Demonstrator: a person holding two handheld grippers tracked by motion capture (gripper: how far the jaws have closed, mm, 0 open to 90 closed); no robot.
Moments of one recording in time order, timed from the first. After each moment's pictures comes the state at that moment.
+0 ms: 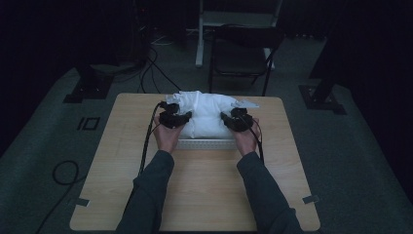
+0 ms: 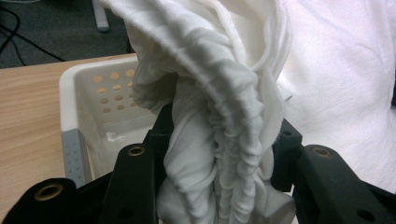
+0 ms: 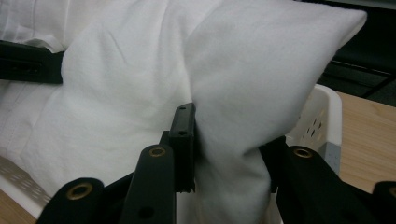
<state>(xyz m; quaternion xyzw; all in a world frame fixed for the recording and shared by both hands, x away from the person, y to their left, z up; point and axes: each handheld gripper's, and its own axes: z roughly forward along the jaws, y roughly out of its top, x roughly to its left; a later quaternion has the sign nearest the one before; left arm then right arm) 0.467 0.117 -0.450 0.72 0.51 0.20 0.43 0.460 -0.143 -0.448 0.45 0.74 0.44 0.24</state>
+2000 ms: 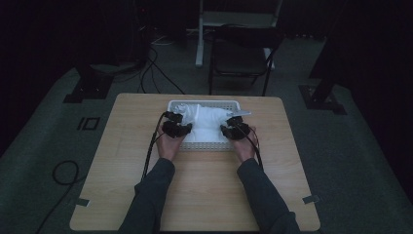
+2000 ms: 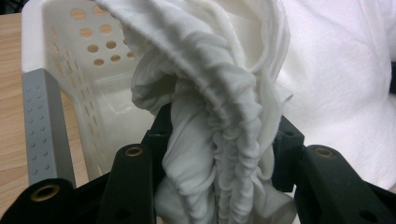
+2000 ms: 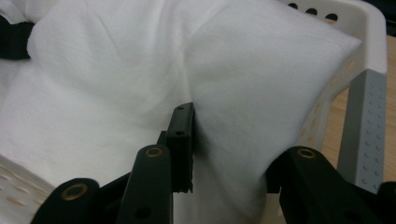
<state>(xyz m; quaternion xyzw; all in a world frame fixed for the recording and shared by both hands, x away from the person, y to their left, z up) 0.460 0.106 -0.487 0.76 0.51 0.20 0.35 0.464 -0.140 -0.493 0.46 0.78 0.36 0.22</state>
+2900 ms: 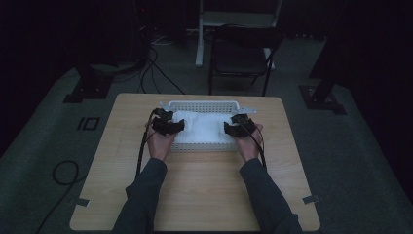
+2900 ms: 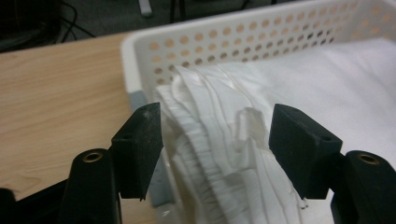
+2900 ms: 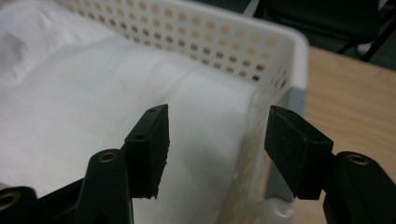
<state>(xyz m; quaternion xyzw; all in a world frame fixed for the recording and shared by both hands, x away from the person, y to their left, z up) 0.448 0.136 -0.461 0.73 0.53 0.25 0.36 0.457 -0.151 -0.472 0.48 0.76 0.35 0.27</state>
